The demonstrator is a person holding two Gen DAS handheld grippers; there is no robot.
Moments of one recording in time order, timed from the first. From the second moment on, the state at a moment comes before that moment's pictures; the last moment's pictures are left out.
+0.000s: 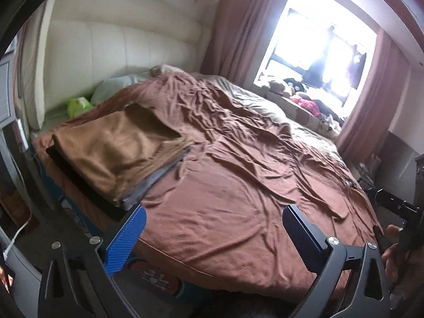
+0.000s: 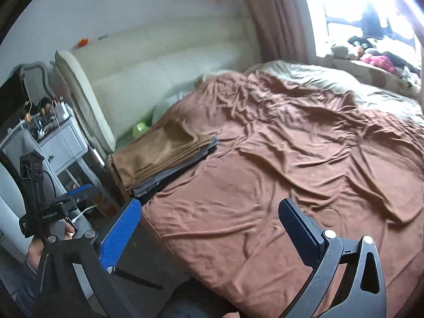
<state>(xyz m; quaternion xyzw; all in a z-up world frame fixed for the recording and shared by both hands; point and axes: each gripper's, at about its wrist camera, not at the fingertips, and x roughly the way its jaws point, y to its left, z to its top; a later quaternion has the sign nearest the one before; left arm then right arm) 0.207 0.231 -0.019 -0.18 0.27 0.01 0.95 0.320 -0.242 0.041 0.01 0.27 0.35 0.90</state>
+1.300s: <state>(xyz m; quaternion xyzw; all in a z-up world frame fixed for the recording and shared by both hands) 0.062 0.053 0.026 -0.04 0.20 0.02 0.98 0.113 -0.403 0.014 0.01 0.18 0.21 0.96</state>
